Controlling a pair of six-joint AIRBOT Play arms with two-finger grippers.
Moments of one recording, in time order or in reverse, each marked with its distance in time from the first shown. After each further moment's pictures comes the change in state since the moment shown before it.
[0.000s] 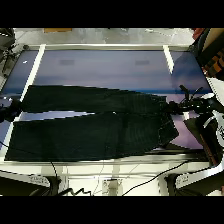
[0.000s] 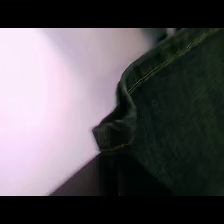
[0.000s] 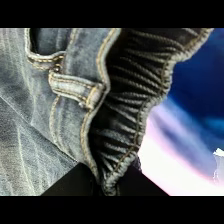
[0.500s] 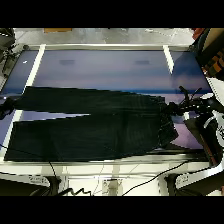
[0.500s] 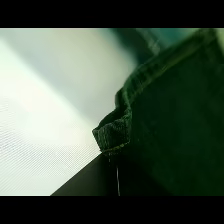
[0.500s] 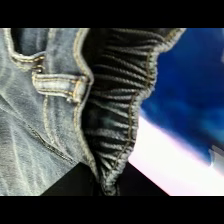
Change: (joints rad) left arm 0.025 0.044 0.030 0.175 -0.003 0.062; right arm 0.000 0.000 0.000 -0.060 -0.004 0.032
